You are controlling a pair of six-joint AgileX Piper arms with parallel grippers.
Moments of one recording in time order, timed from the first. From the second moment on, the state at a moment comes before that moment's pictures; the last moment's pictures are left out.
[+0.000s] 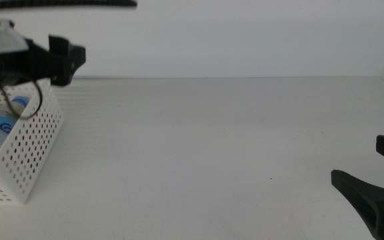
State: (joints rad) left arm -0.18 1.12 -0.95 -0.25 0.30 0.28; right arm 0.58 0.60 -0.42 -0.19 0.17 0.09
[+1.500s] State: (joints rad) left arm 0.06 -0.01 0.03 -0.16 0.19 0.28; right arm 0.03 -0.01 -0.02 -0.04 0.21 0.09
